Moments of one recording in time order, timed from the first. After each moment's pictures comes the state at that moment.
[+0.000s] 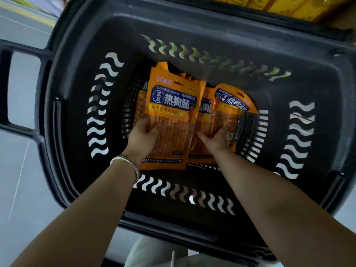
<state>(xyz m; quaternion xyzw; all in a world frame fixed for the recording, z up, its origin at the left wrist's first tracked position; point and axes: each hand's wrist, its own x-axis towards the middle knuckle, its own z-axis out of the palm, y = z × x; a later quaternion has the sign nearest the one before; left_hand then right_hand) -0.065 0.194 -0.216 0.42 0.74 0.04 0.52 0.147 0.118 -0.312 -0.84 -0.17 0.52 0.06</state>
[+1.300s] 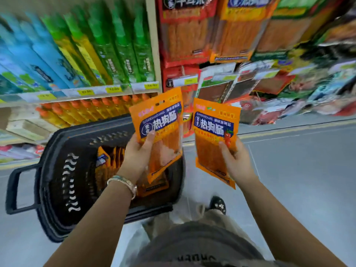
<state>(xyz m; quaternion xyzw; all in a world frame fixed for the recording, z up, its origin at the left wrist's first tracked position) 0.119 0.103 0.076 0.62 0.50 0.21 0.57 0.288 -0.081 0.076 -0.82 -0.24 0.22 0.48</state>
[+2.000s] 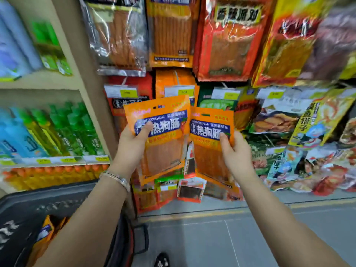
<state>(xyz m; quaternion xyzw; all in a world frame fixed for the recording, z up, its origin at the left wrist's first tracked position) 0.359 0.044 0.233 0.65 0.37 0.42 0.51 0.544 -0.127 0.221 -0.76 -0.37 -0.02 0.52</state>
